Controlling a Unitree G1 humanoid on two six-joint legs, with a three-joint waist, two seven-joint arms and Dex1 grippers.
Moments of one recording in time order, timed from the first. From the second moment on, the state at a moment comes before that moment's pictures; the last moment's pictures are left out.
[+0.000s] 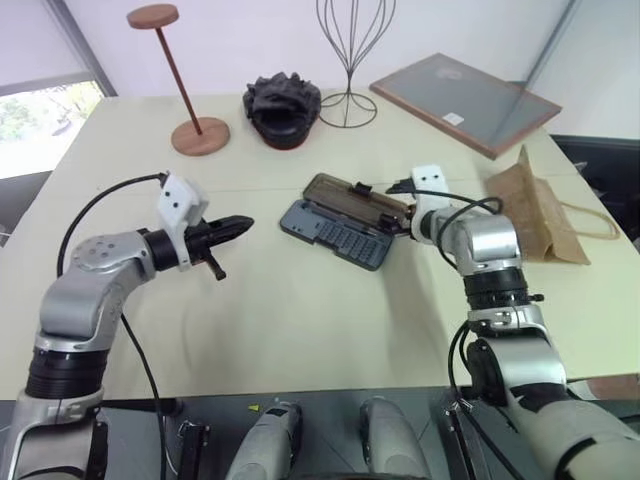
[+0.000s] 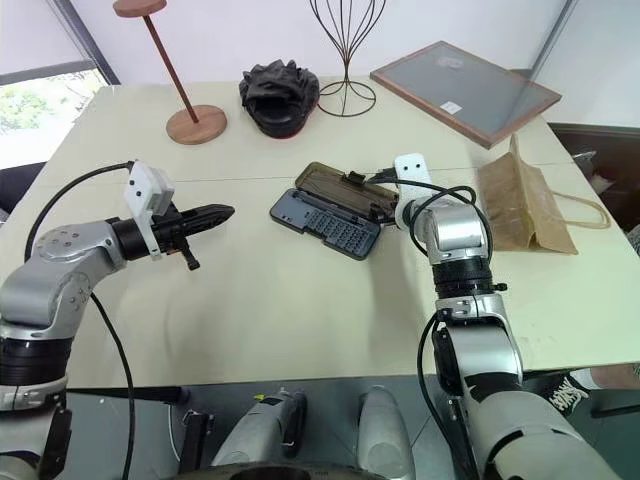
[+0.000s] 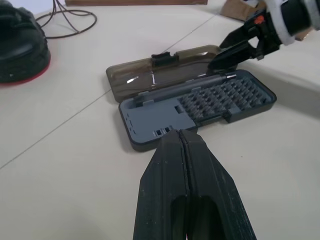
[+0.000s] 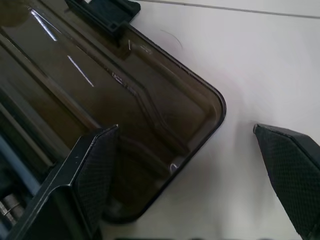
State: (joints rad) left arm -0.39 0.69 0.11 -0.19 -0.47 0.58 -0.84; right arm -0.84 -0.29 -0.06 0.33 0.09 1.03 0.20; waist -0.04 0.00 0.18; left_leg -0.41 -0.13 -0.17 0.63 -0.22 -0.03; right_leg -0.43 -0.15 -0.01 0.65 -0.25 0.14
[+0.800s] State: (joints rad) left arm -0.41 0.69 0.11 -0.17 -0.46 0.56 -0.84; right arm -0.80 -0.25 -0.06 0.20 0.08 1.08 0.14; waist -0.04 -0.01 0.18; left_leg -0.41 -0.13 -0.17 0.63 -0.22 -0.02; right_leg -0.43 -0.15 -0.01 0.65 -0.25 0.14
